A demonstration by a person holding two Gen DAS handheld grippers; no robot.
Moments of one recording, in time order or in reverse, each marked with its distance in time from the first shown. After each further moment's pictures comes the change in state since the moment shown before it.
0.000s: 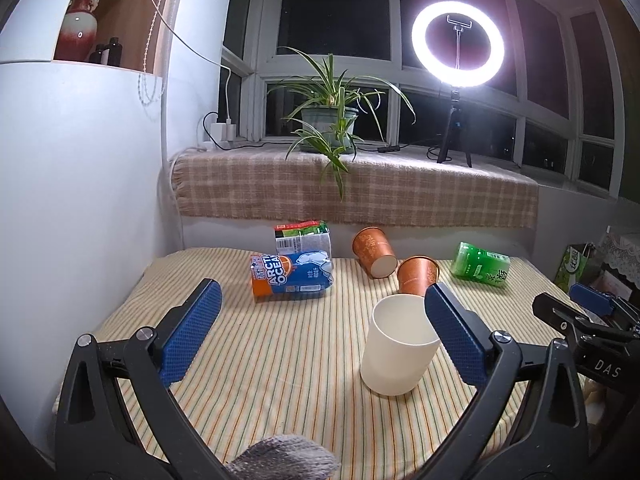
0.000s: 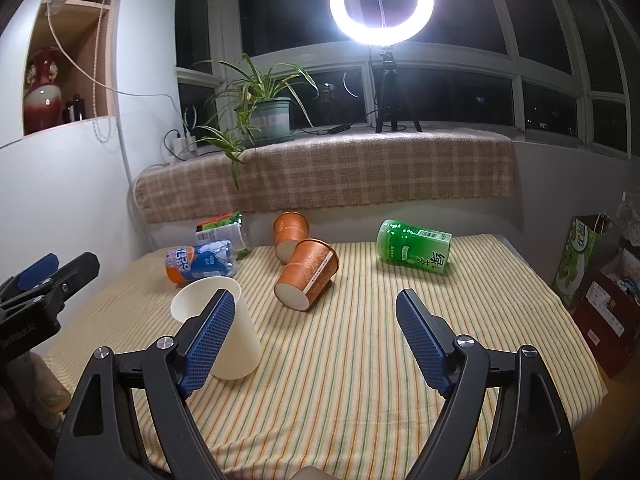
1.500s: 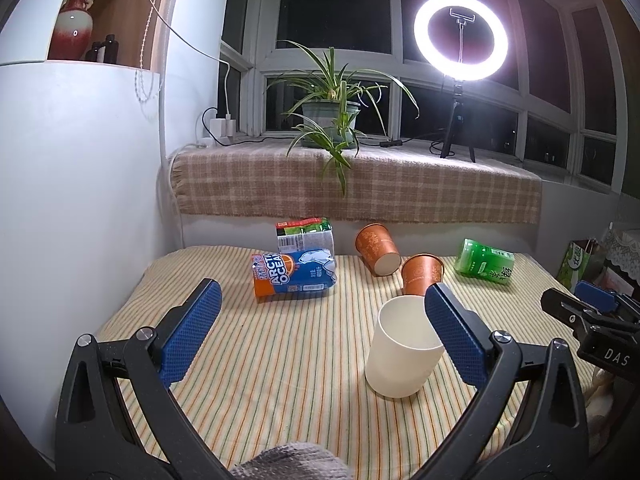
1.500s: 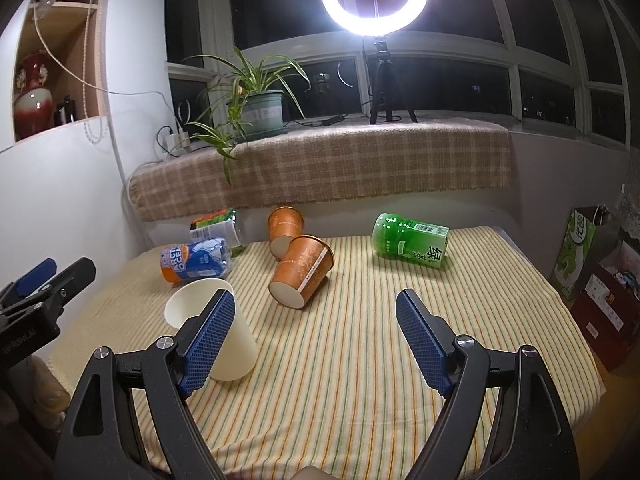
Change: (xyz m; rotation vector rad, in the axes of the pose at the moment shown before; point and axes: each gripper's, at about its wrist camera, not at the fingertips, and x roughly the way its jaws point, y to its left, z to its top) left arm 0.004 -0.001 -0.002 0.004 0.015 0.001; right arm 0.006 -0.006 0.004 0.024 0.034 -0.008
